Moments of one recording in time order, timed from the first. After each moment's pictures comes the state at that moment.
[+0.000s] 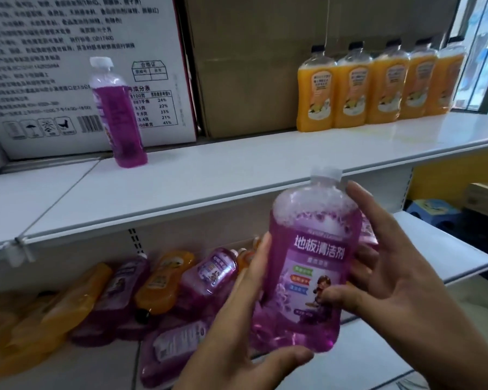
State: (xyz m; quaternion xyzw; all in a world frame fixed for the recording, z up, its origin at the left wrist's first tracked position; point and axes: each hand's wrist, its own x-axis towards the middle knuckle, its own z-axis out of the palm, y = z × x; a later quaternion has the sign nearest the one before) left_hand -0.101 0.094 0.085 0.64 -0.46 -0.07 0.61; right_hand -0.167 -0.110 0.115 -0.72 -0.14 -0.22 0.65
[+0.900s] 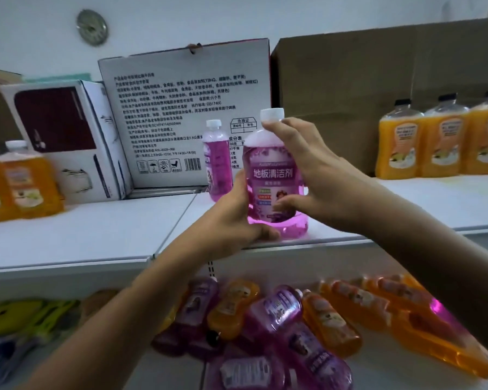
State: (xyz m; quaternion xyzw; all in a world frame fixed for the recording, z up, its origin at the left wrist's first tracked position) left_hand 0.018 0.149 0.227 0.81 -0.37 0.10 0.44; right_hand -0.024 -0.037 0.265 -0.88 -0.29 -0.32 0.19
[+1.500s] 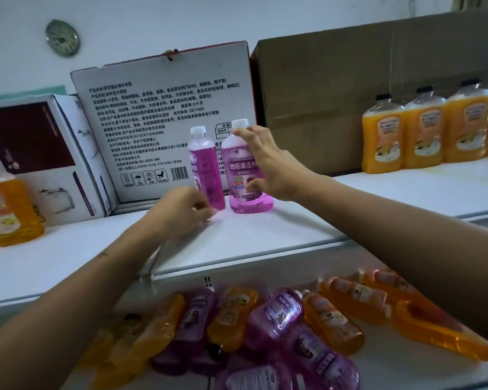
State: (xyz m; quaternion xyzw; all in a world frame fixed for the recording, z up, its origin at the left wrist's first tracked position) left_hand 0.098 0.212 0.246 0.94 -0.25 0.17 0.13; right_hand 0.094 -0.019 0.266 -0.90 -0.23 -0.32 0.17
